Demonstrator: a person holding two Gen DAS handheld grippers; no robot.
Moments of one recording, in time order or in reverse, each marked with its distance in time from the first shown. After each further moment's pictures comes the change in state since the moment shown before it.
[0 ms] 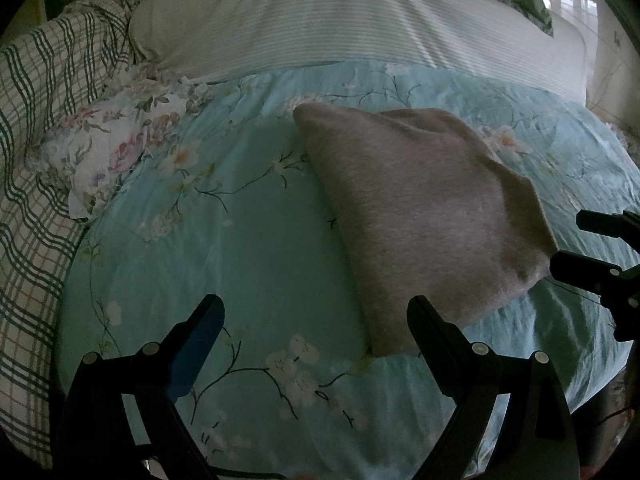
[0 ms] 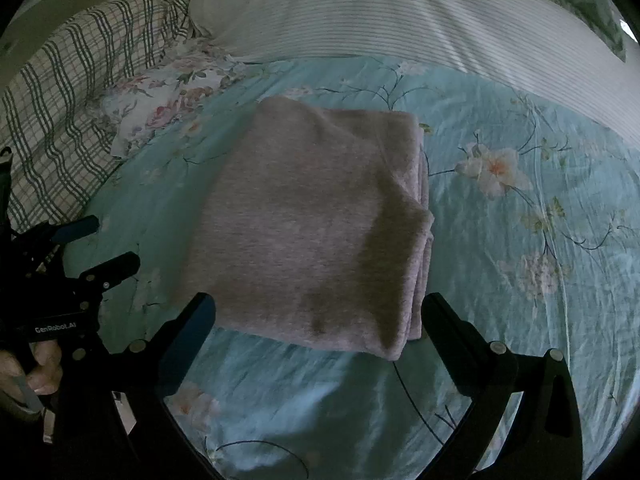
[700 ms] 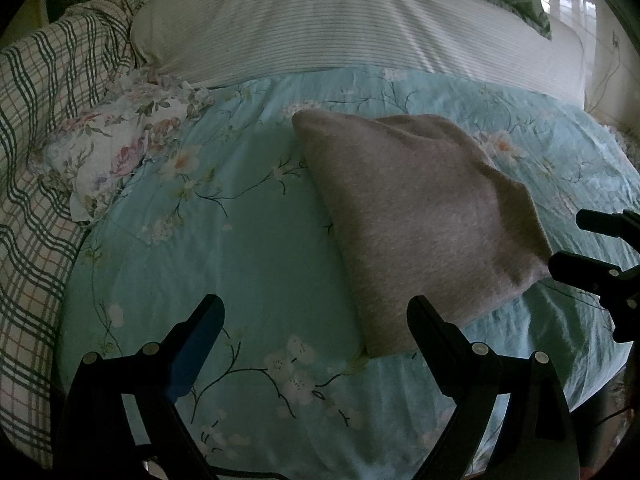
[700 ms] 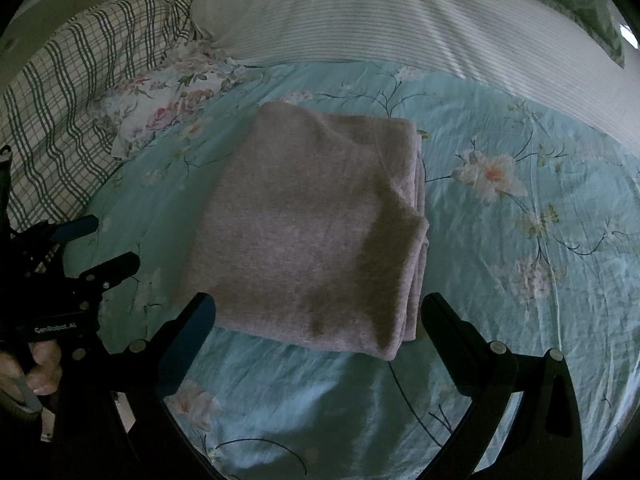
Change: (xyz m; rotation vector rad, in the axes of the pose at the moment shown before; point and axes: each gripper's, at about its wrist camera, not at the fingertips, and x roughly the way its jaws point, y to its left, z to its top) left arm -0.007 -0.004 0.002 -0.004 -0.011 0.002; right arm -0.007 0.002 0.002 -0.010 -0.009 -0.008
